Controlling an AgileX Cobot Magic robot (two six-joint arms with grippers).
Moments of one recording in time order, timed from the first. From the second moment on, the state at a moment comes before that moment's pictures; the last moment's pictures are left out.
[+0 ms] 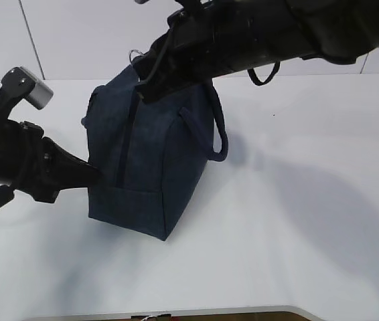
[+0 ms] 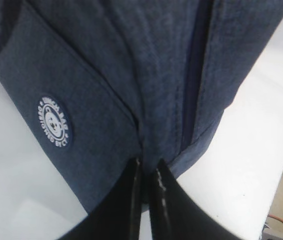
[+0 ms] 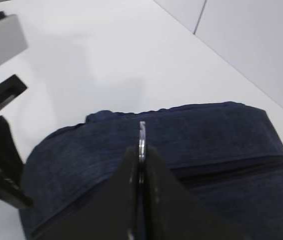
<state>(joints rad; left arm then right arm) -0.23 1.55 -0.77 -1.30 0.63 1.62 0.57 1.69 -1.33 0.84 0.32 -1.15</state>
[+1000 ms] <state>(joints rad) -0.23 1.55 -0.76 -1.29 0.63 1.58 0.54 1.78 -1.41 0.90 0.21 -1.15</state>
